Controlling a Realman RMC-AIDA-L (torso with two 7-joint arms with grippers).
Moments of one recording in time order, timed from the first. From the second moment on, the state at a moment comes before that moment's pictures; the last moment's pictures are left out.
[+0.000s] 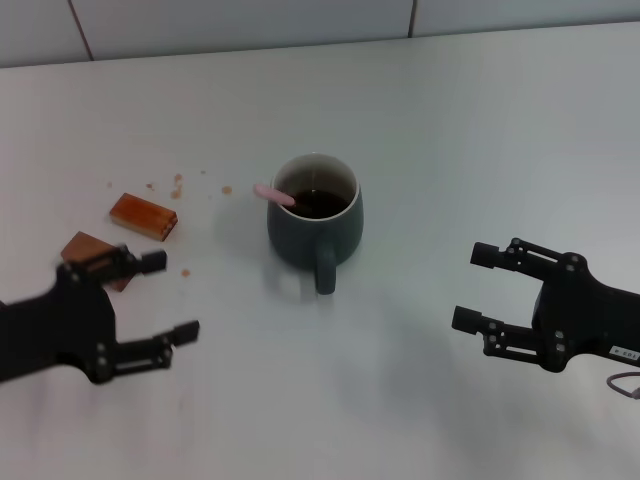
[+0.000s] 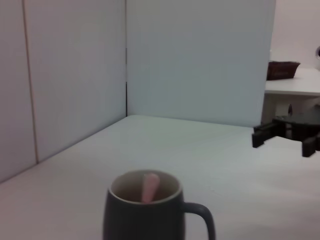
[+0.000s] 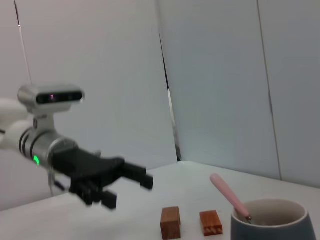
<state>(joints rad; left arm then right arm) -0.17 -2.07 0.94 0.86 1.74 1.63 -1.11 0.38 2.08 -0.34 -0.40 -2.13 -1.78 0.84</state>
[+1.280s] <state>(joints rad) -0.20 -2.07 0.95 0.68 1.72 1.63 -1.01 0.41 2.09 -0.35 -0.36 -2.13 -1.78 0.81</state>
